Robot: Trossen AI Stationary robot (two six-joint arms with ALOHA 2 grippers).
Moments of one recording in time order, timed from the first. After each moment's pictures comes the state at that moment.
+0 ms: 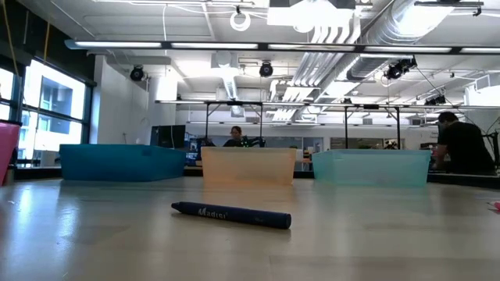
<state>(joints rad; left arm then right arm) -0.03 1.56 1.29 0.17 -0.02 -0.41 0.31 1.25 1.29 -0.22 0.43 0.56</state>
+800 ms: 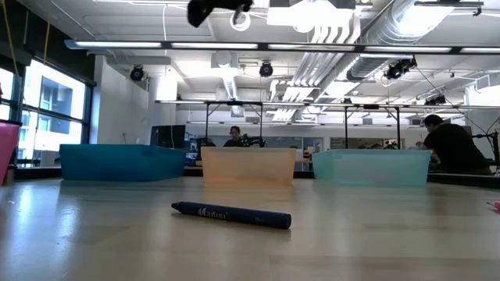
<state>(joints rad) 0.10 1.39 1.29 -0.44 -0.17 -0.28 0.28 1.25 1.29 -0.34 0.55 0.63</state>
